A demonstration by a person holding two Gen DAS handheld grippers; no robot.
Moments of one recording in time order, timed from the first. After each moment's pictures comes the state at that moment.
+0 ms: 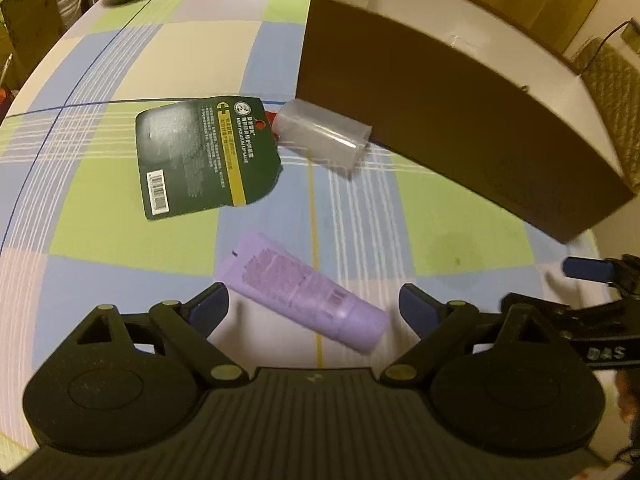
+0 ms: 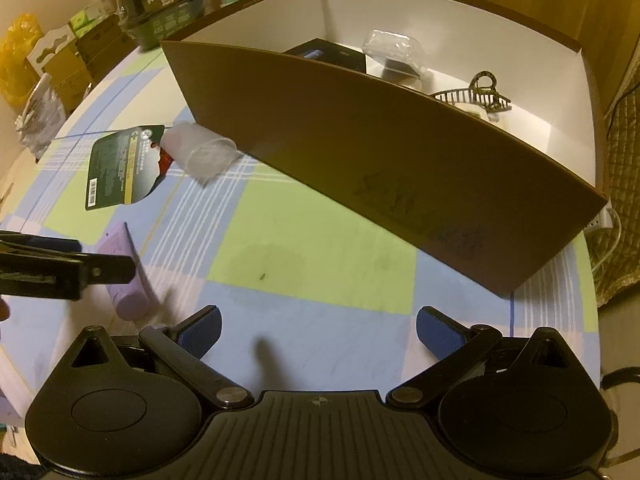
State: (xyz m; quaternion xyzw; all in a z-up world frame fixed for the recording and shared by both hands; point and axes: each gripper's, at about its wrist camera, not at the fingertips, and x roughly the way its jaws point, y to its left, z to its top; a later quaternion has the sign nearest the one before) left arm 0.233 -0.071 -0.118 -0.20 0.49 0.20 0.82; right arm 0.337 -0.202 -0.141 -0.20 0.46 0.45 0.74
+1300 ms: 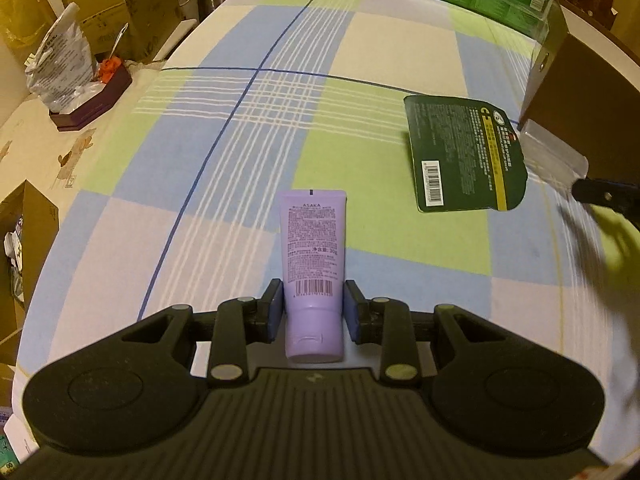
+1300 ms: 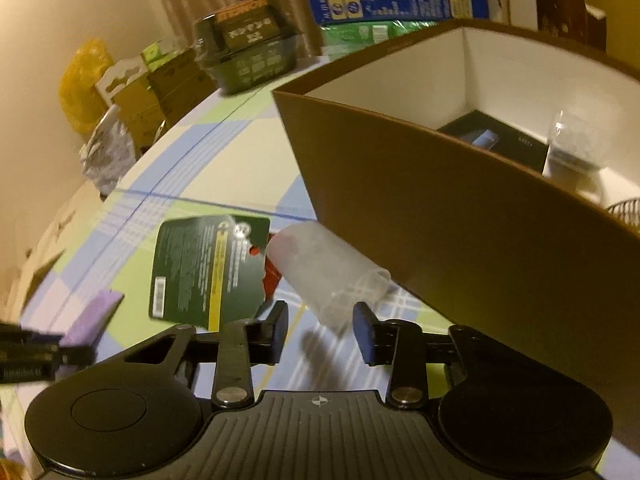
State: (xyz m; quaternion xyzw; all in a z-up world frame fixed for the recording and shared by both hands) left arm 0.144 0.040 -0.128 -0.19 0.49 0.34 0.78; right arm 0.326 -0.061 -0.168 -0.13 0.41 0.56 0.71
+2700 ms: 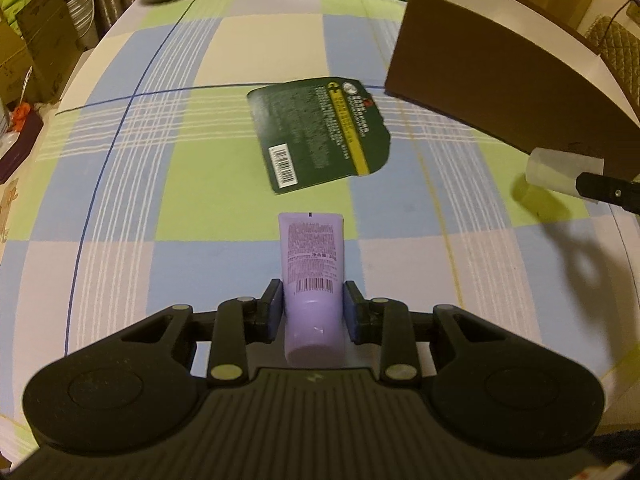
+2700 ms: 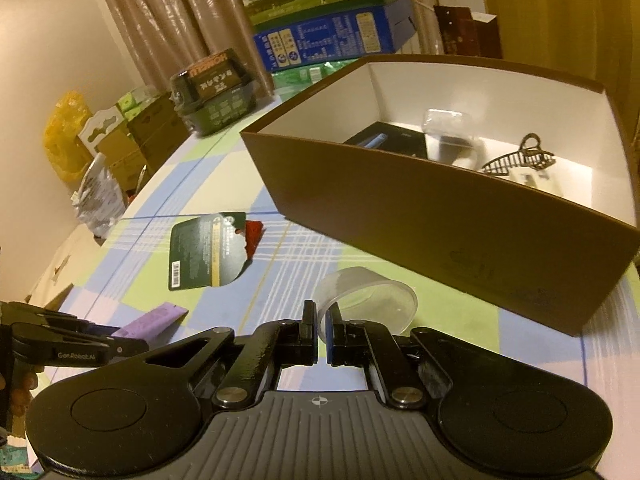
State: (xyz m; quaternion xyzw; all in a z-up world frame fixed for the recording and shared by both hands) left arm 0.168 -0.009 -0.111 -0.15 0.51 0.19 0.83; right arm 0.309 -0.193 -0.113 -0.08 0.40 0.52 0.75
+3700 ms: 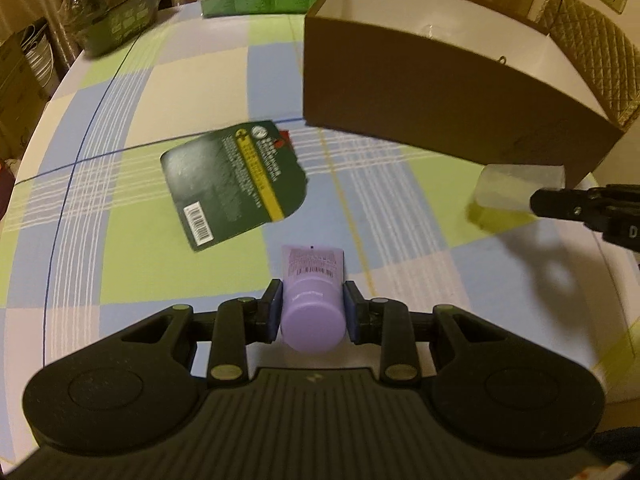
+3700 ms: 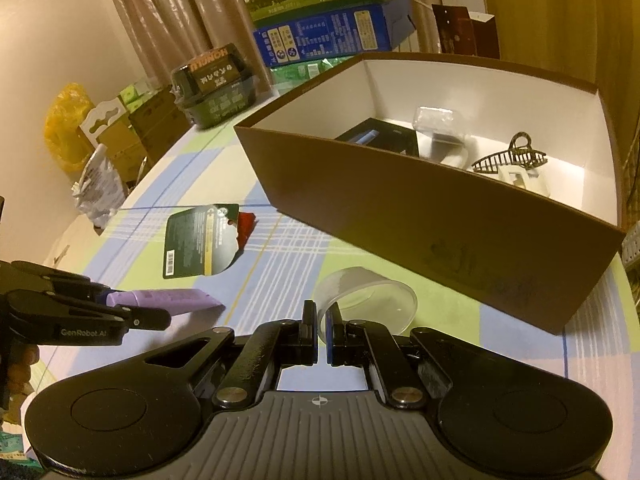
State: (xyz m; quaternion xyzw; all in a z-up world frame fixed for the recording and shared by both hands) left arm 0.211 -0.048 -0.093 -0.10 0.49 0.14 0.85; right arm 0.316 -0.205 -0.112 -0.09 0.40 0.52 0.75
